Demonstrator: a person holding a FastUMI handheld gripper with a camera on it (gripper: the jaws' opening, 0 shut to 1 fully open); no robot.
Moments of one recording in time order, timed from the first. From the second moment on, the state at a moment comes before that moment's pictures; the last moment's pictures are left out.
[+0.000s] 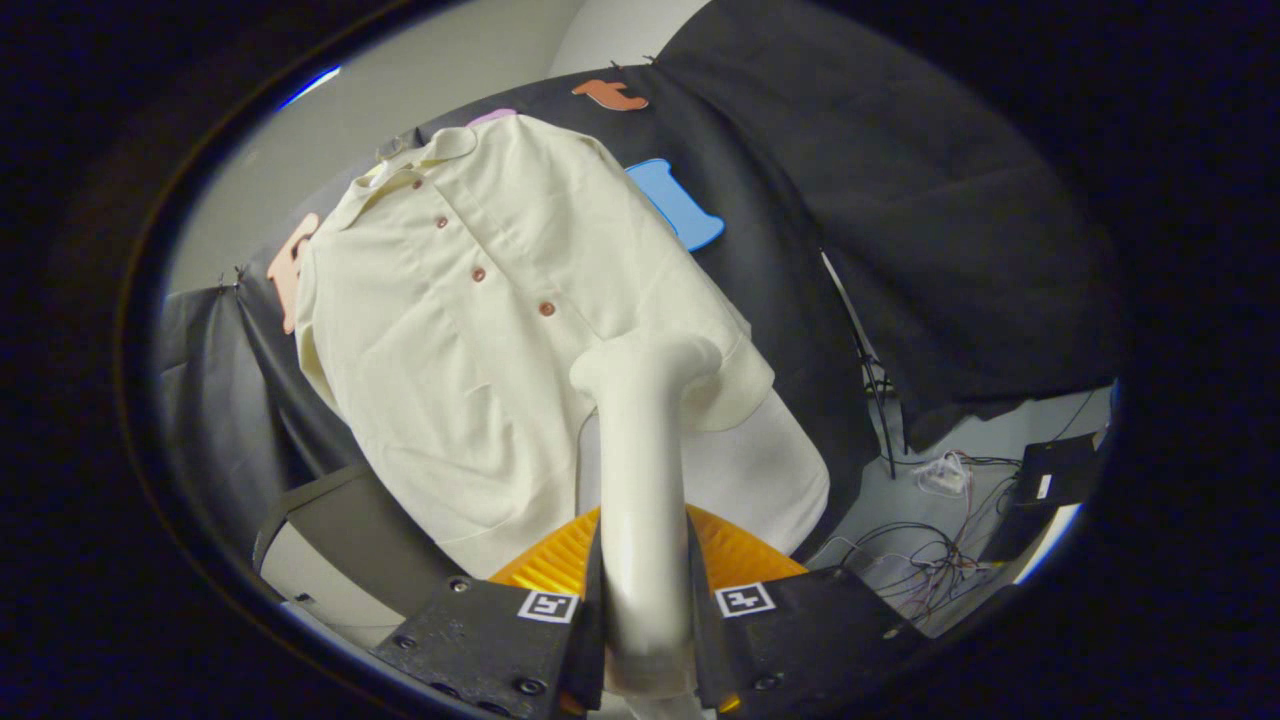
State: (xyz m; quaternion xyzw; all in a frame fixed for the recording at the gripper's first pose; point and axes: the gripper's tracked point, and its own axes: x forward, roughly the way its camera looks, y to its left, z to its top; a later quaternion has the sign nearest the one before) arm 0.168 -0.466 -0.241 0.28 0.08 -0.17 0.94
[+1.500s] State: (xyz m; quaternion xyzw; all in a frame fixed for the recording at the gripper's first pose) arm 0.062 -0.082 -0.031 0.07 0.02 0.06 1.00
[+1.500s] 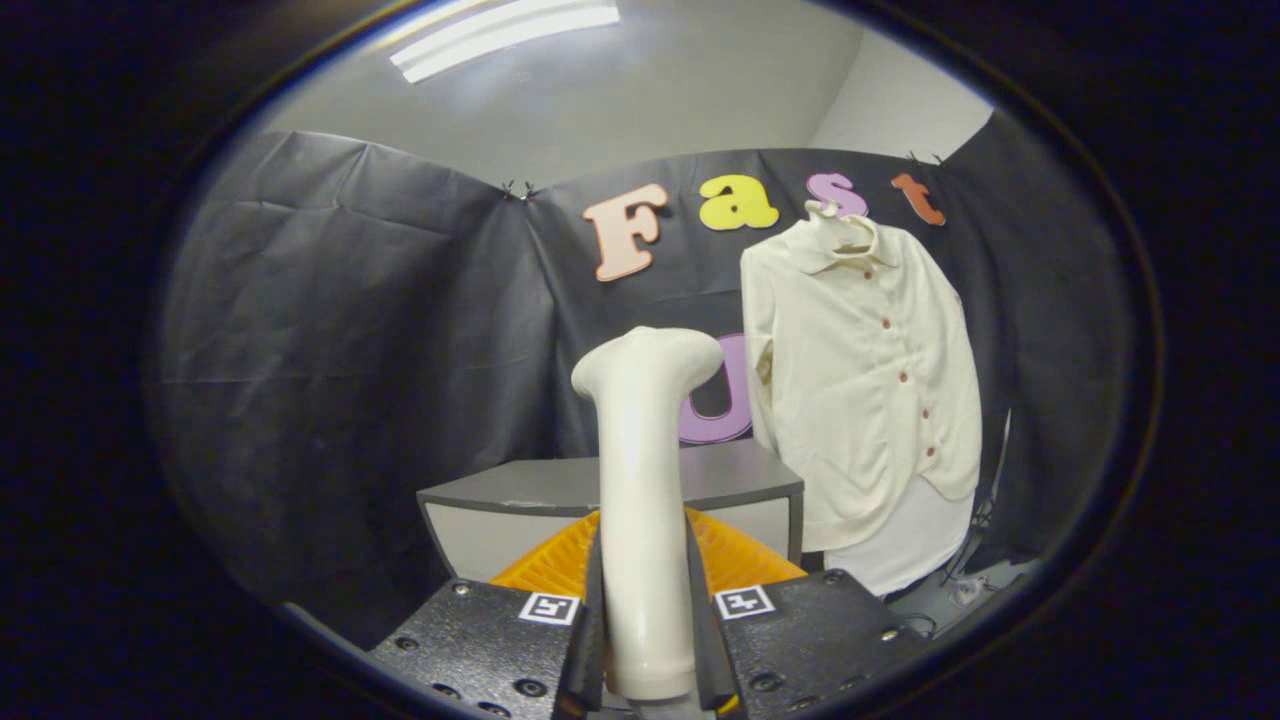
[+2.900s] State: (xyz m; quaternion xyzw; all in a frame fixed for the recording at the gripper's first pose) arm 0.025 0.027 0.008 0.02 0.00 0.03 1.00
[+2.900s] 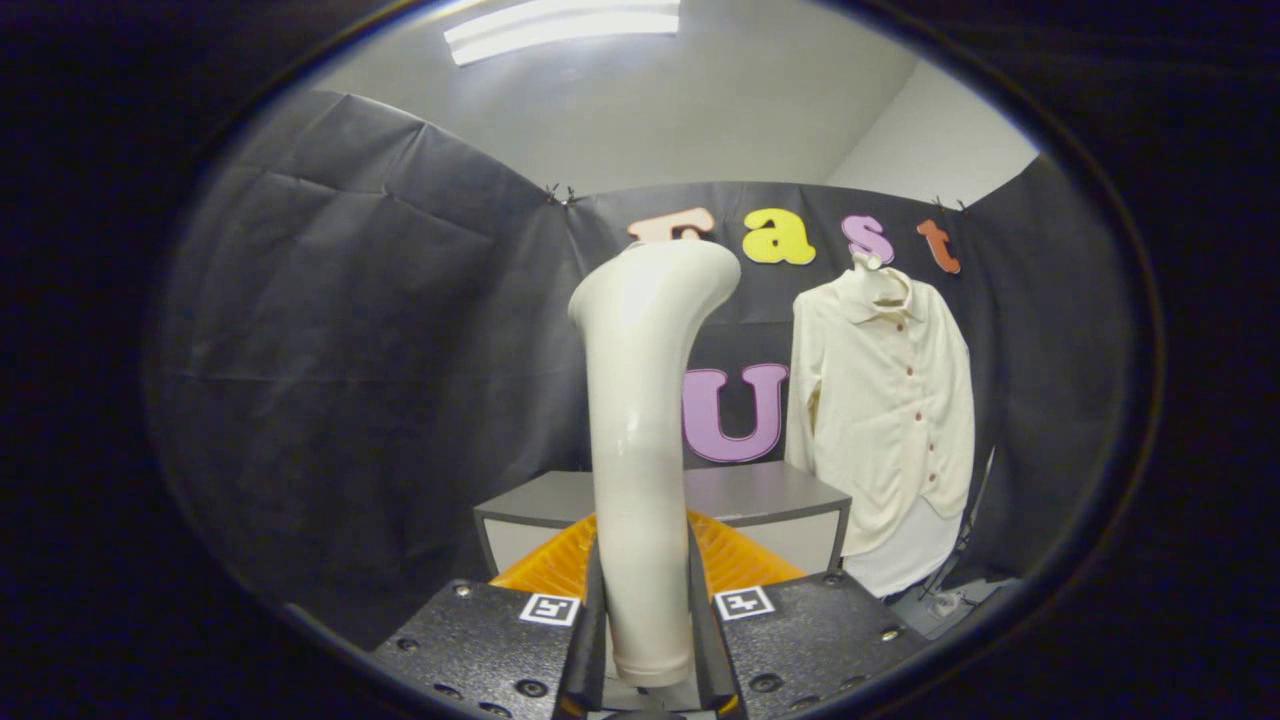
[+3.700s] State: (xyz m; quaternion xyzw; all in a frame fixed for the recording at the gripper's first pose) arm 0.024 0.067 0.006 0.02 -0.01 0.03 1.00
